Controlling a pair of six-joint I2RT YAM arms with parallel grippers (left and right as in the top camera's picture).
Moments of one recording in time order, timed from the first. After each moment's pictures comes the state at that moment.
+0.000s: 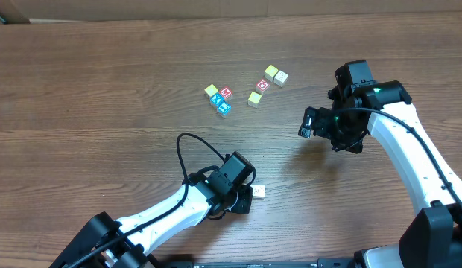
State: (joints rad) left arm -0.78 1.50 0.66 -0.40 0.17 -0.63; right arm 0.17 1.62 1.30 -1.13 -0.24 0.41
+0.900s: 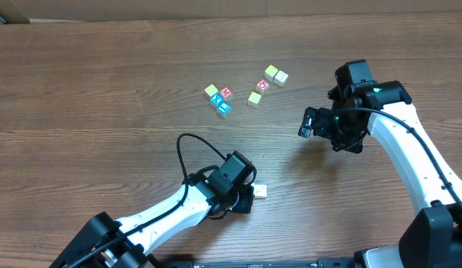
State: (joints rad) left arm -0.78 1.50 0.66 -0.39 0.20 -0.63; right arm 0.17 1.62 1.30 -1.13 -0.24 0.41
